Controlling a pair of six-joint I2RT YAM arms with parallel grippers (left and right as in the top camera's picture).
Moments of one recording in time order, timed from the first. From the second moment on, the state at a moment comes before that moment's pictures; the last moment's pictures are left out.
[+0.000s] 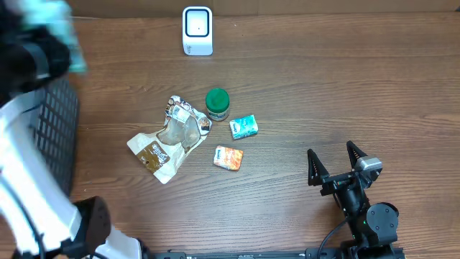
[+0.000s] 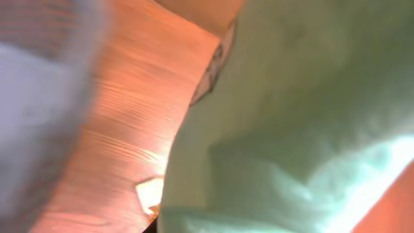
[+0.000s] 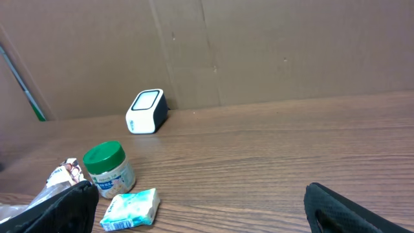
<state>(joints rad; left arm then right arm) 0.27 1.77 2.60 -1.68 0.24 -0.27 0.15 0.01 0.02 -0.02 -0.10 0.20</state>
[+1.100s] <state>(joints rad) -0.56 2.25 1.95 -0.95 0.42 -0.57 0.15 0.01 0.02 -0.03 -0.10 0.20</state>
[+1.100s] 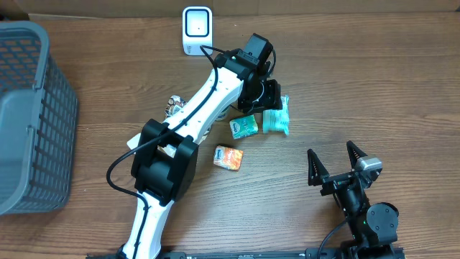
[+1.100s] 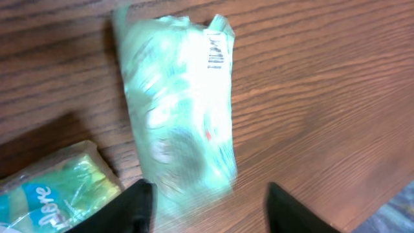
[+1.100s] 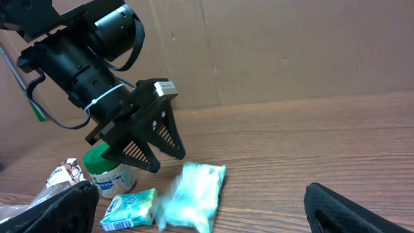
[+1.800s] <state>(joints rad) -0.43 2.07 2.14 -1.29 0.22 -0.35 0.15 0.01 0.02 -0.02 -0.10 0.20</state>
